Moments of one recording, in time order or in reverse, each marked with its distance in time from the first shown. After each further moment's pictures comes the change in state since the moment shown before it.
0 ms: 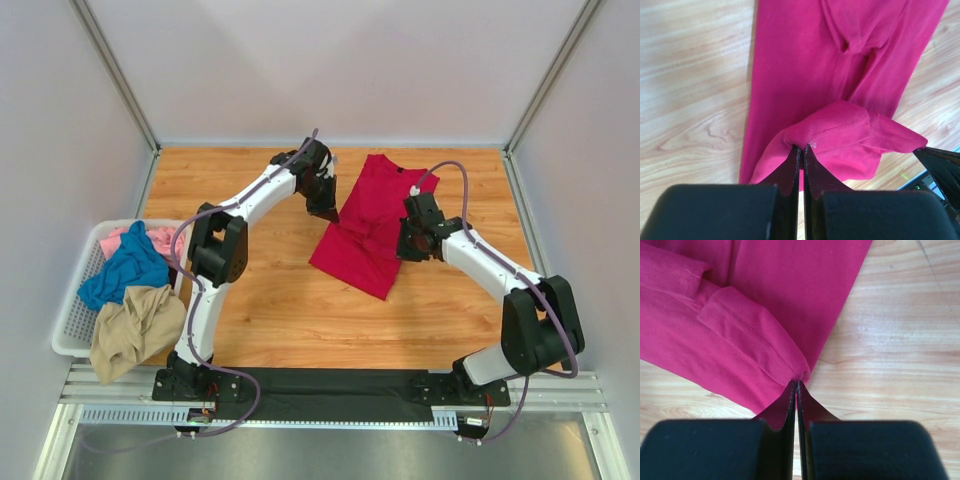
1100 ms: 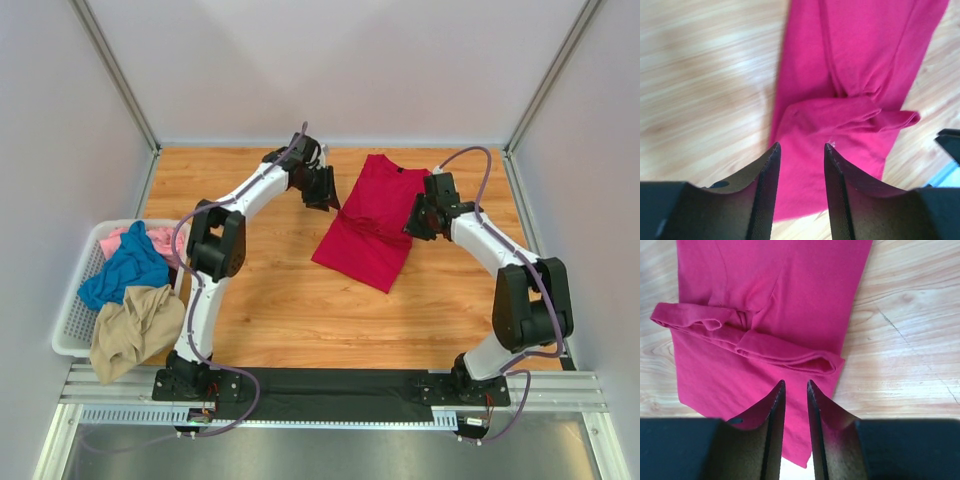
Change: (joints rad) left arm 0.060 0.073 0.040 0.159 0.070 -0.022; right arm -0.162 0.126 0.109 0.124 -0.085 0.070
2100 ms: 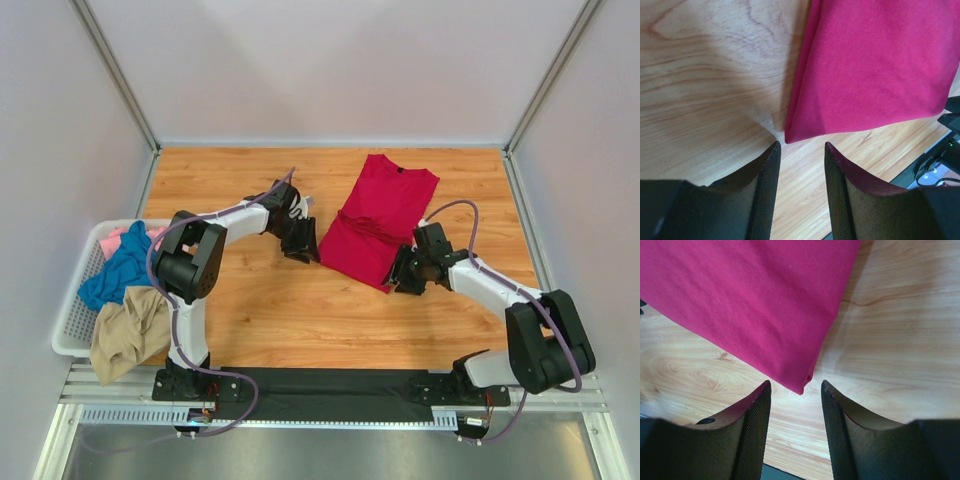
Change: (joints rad) left arm 0.011 -0.354 -0.749 0.190 0.072 0.103; right arm 0.124 -0.231 -0.408 0.061 -0.182 0.142
